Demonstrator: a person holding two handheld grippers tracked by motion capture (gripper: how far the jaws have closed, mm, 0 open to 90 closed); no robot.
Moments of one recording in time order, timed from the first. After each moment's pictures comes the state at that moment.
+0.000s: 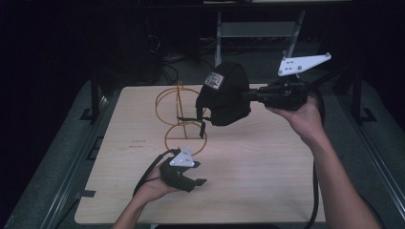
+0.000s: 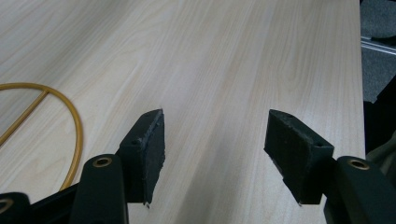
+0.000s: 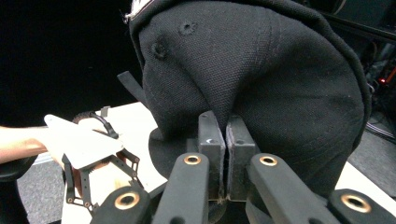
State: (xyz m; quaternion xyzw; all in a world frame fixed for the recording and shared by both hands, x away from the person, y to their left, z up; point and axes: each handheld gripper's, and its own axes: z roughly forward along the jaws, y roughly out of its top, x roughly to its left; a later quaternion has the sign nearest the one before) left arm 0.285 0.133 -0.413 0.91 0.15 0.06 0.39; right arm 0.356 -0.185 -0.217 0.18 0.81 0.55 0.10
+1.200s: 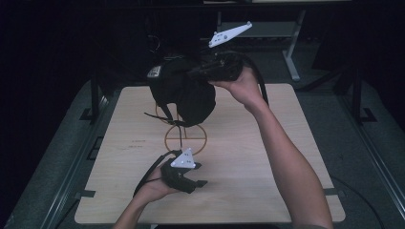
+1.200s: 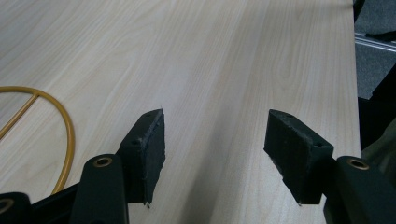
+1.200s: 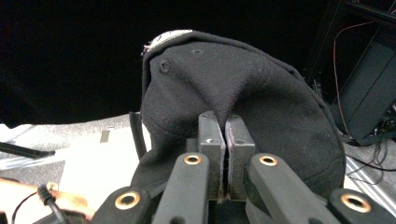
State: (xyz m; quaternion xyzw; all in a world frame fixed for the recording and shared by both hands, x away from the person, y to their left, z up) left arm 0.283 0.130 -0.414 0.91 0.14 0.06 0.39; right arm 0.436 -0.062 -0.198 0.14 0.83 0.54 0.06
